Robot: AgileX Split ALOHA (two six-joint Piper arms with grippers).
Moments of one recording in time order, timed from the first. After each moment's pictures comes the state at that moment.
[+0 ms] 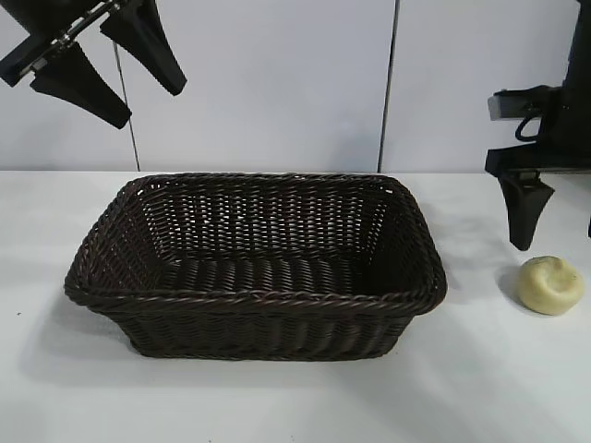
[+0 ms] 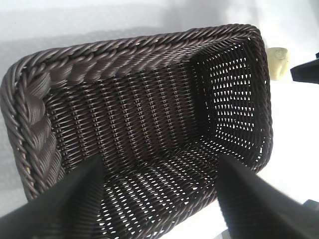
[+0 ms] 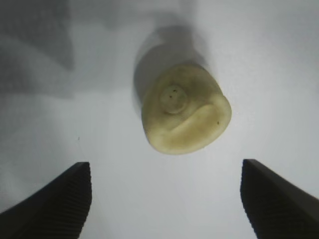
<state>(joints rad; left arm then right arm) -0.23 1.79 -1.49 -0.61 1.07 0.24 0.05 2.07 -1.46 -0.06 1.06 0.02</state>
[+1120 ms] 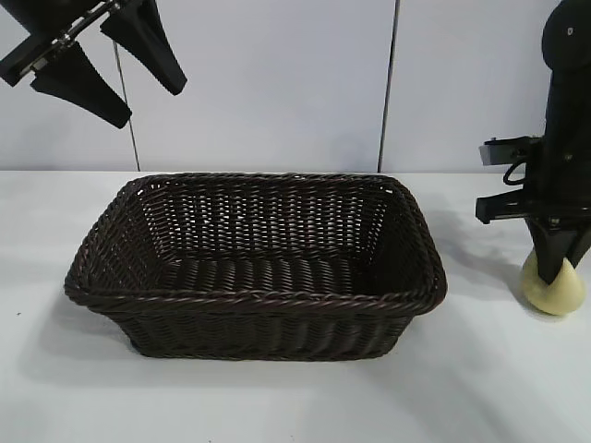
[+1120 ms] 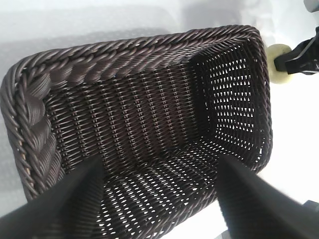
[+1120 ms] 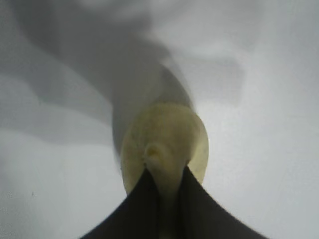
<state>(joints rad) -0.23 1.79 -1.49 -0.61 1.07 0.24 0.06 1.92 -1.46 -0.06 1.11 0.00</state>
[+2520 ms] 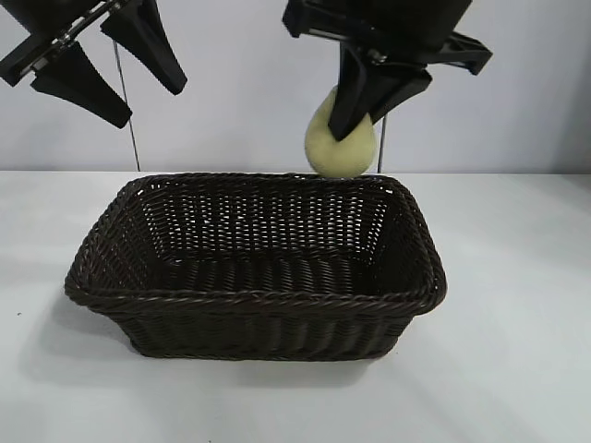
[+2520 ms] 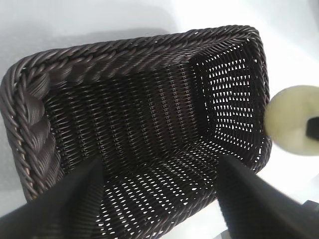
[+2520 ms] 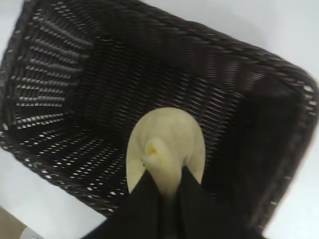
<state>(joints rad) -0.23 1.79 -1.49 -0.62 1.07 0.24 0.54 1.88 -1.46 0.20 0.86 0.00</state>
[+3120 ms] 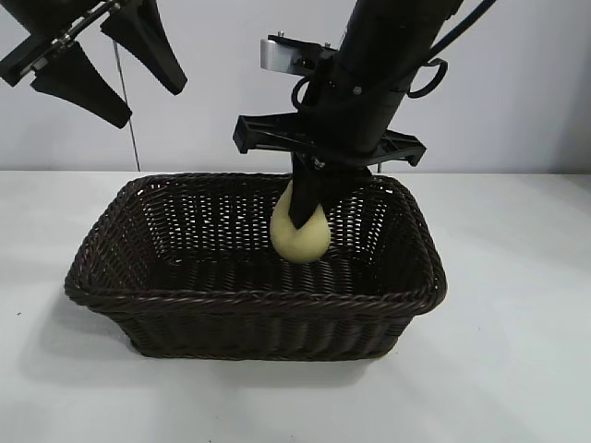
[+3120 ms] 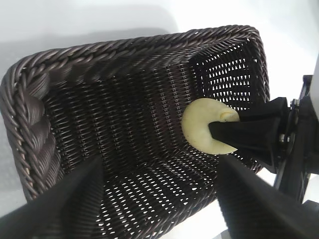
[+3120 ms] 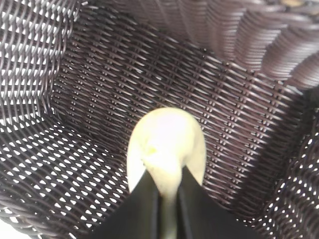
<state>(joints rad) -0.23 1.79 -1.49 -0.61 1.07 0.24 0.54 1.90 -1.46 0.22 0.85 0.01</state>
